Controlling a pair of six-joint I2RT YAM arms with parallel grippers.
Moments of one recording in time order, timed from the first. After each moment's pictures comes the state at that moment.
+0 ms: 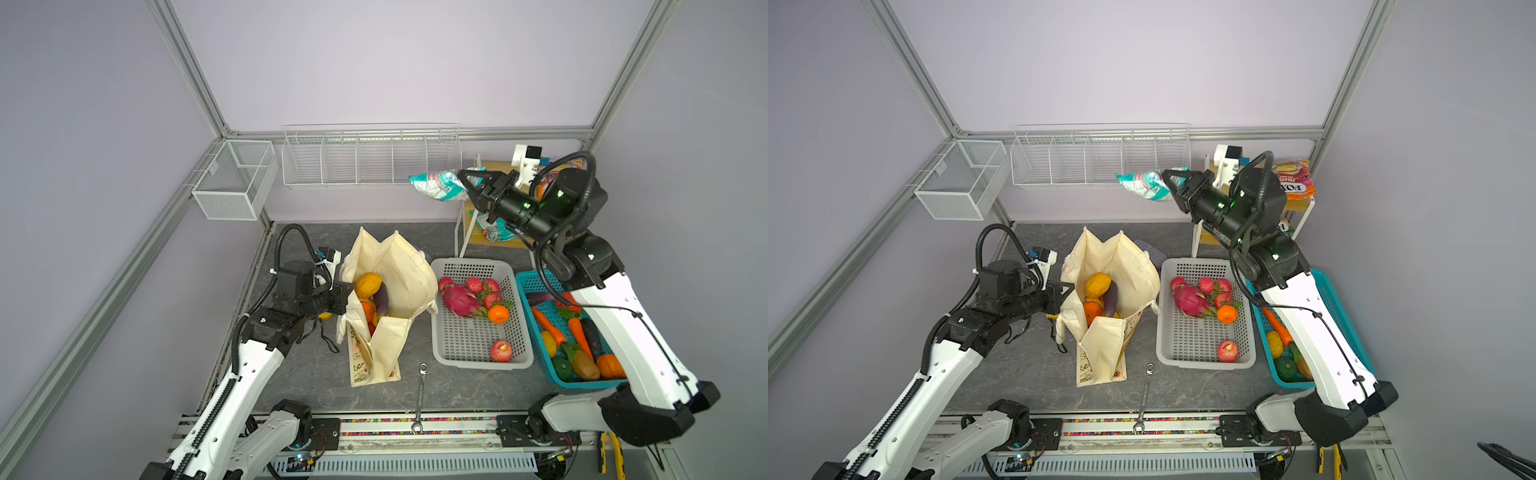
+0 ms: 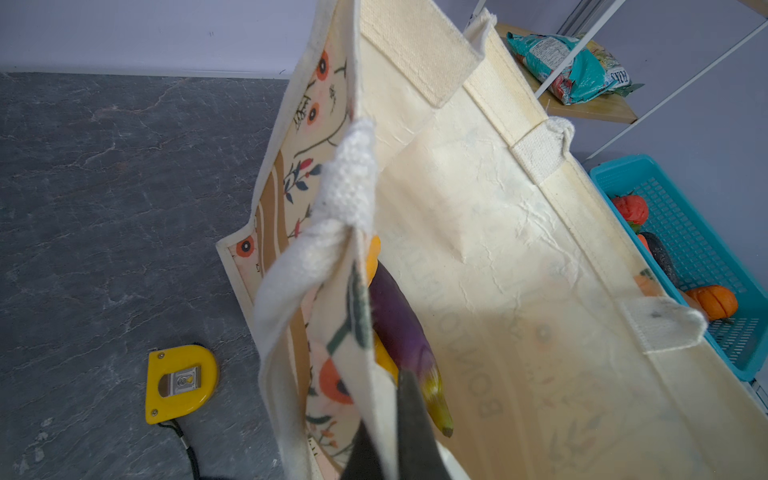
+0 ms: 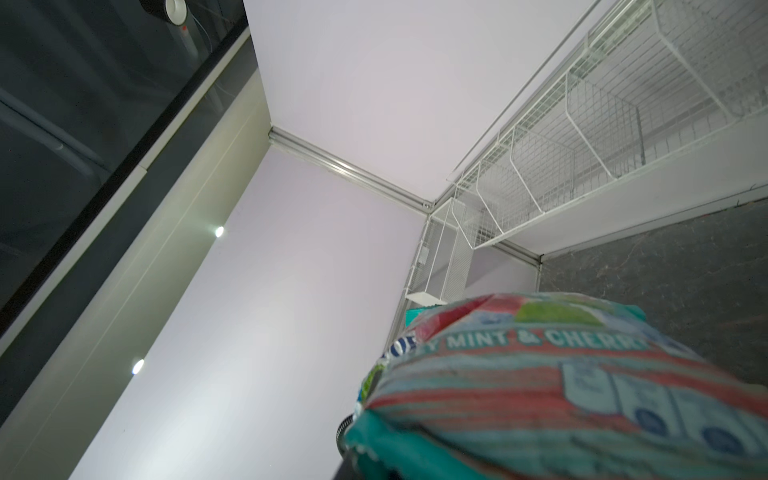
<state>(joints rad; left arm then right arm) -0.34 0.95 0.97 -0.60 0.30 -0.19 0.58 1.34 1.74 -0.31 -0.27 1.15</state>
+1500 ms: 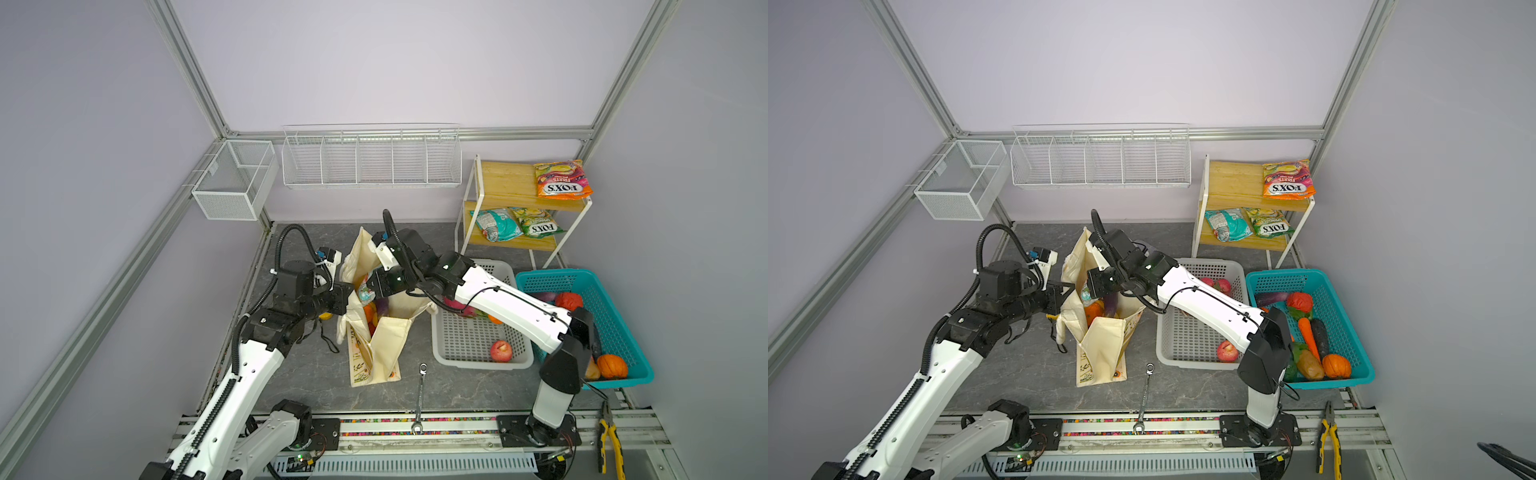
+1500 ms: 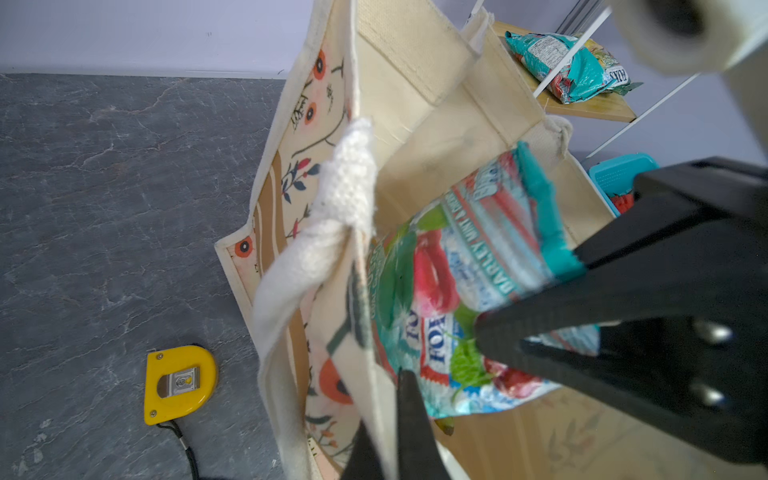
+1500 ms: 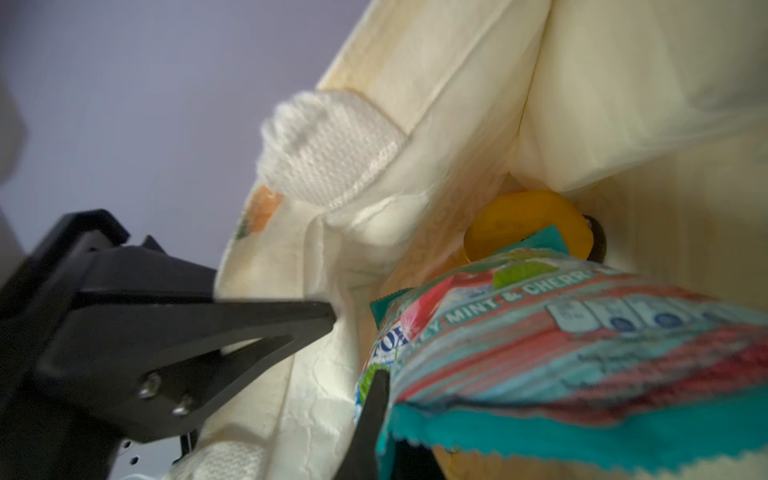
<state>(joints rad) -0.35 0.95 0.97 -0.60 0.30 -0.19 0.95 1.84 1.80 -0.70 -0.21 0.49</state>
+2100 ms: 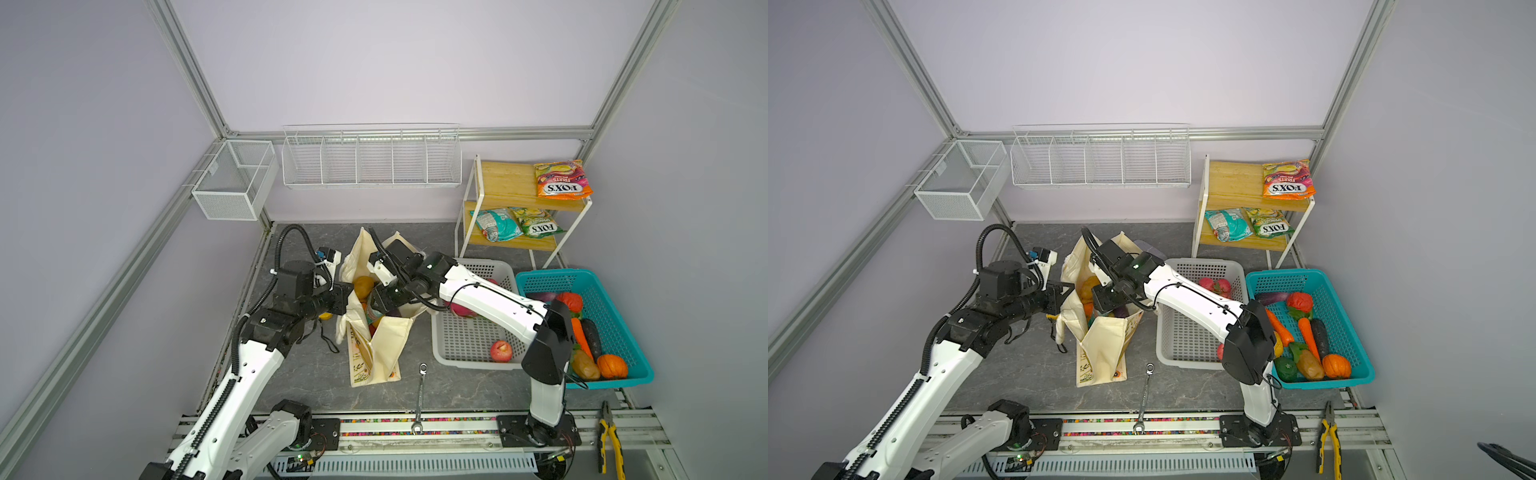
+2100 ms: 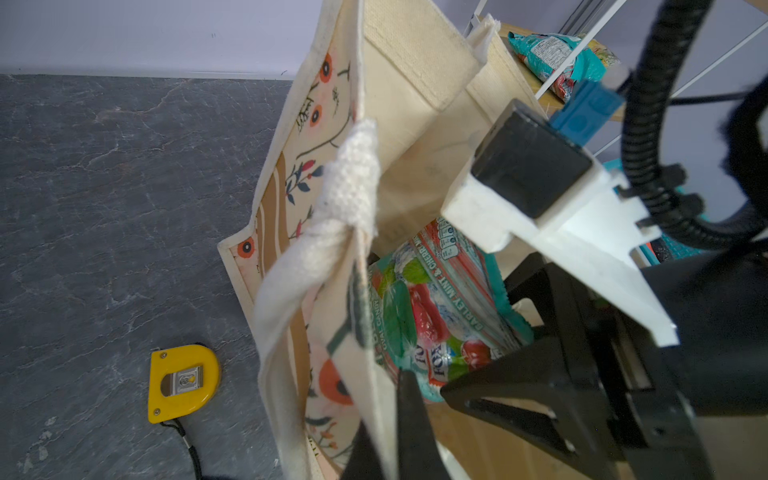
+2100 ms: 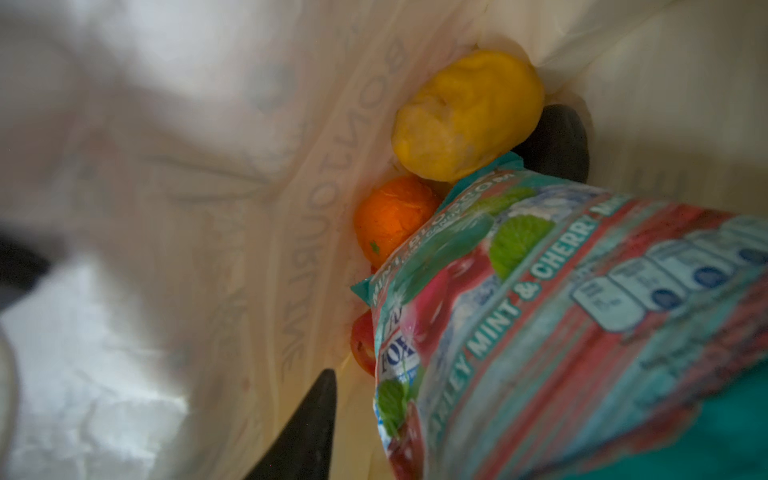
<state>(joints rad) -0.35 0.95 0.97 -0.60 0.29 -0.19 0.95 1.93 1.85 -0.94 -0.17 0.39</state>
